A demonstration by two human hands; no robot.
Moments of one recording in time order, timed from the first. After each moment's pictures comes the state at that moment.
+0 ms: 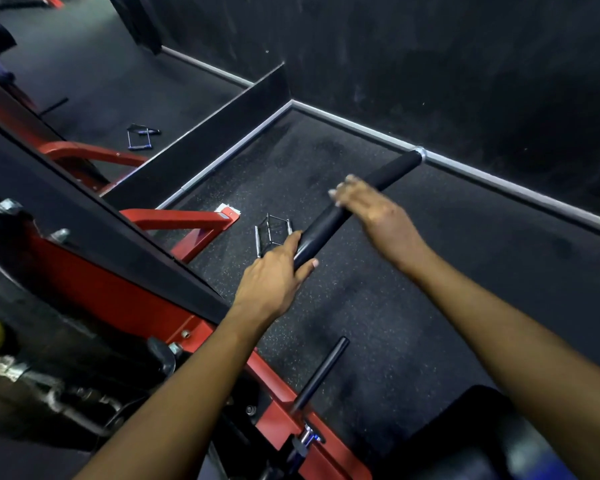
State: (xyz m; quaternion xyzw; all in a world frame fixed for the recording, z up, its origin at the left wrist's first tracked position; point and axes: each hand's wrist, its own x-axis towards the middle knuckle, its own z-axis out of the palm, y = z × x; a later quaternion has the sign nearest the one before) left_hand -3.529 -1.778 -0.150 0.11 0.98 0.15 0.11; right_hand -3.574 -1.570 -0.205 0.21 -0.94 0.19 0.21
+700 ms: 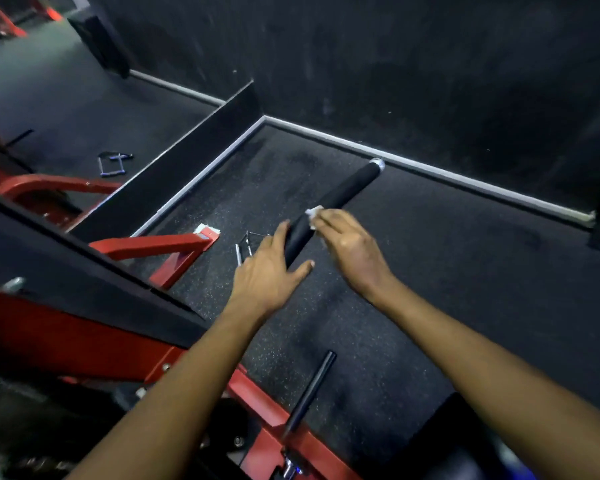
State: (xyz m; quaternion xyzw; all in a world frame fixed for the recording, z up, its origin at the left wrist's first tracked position) left_hand -3.559 -1.743 -0.142 0.09 0.98 0.15 0.11; right_hand -3.564 -1.586 -0.203 0.13 -0.91 0.29 0.26
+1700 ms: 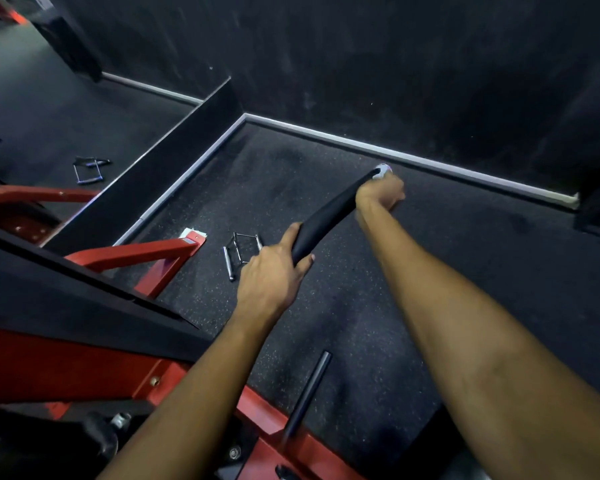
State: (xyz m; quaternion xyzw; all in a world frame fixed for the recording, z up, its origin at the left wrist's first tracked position) left_hand -3.565 -1.705 -0.159 0.14 0.97 0.16 0.10; right_hand -3.662 -1.517 -0.194 -0.53 -0.40 0.72 0.21
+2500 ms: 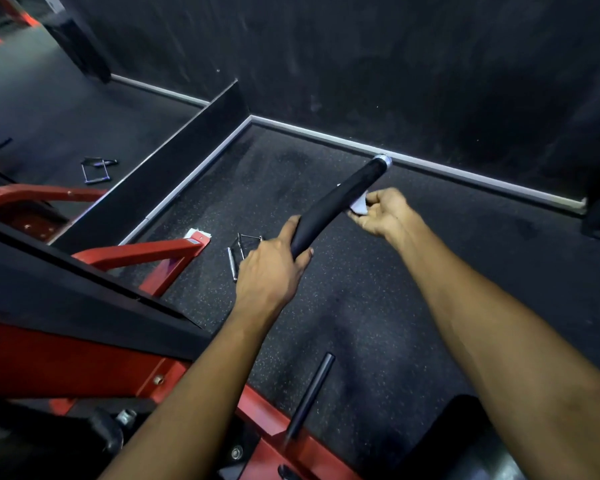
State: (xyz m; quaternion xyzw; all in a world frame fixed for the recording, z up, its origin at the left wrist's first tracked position) left_hand -3.565 -1.708 -0.145 0.13 0.98 0.15 0.07; right_hand -3.635 -1.507 -0.199 -0.38 -0.32 0.87 -0.01
